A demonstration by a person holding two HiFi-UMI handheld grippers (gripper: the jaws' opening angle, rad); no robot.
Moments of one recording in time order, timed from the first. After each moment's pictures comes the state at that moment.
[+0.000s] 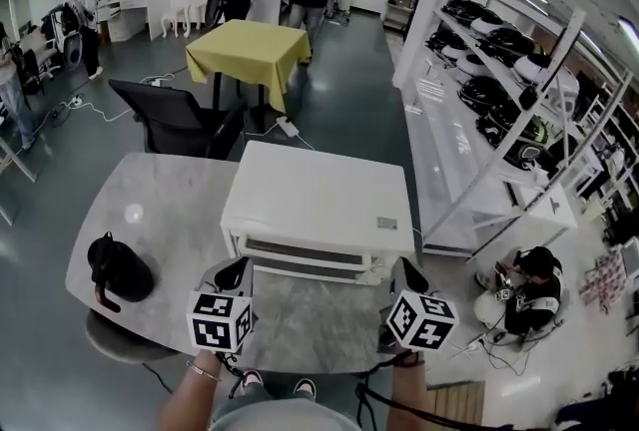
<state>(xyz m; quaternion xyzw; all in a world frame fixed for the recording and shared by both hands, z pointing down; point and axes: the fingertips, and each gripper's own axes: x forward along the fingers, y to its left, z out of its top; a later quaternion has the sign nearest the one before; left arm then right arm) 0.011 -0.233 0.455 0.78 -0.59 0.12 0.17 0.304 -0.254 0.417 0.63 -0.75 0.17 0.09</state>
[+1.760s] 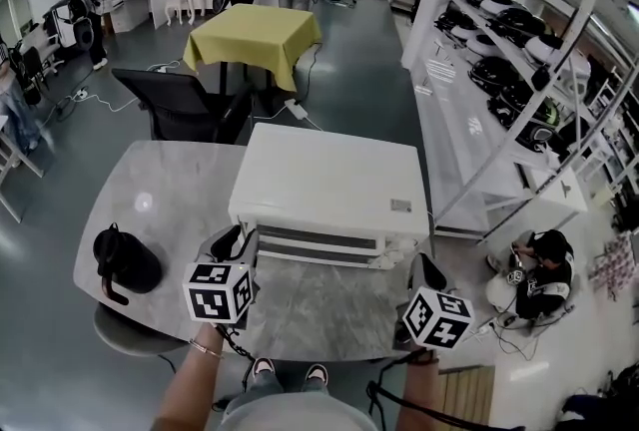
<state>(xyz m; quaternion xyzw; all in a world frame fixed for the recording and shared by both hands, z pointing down) -0.015 -0.257 0.445 0.77 -0.61 0.10 0.19 0.320 -0.235 0.432 0.65 -0.73 0.18 0.10</state>
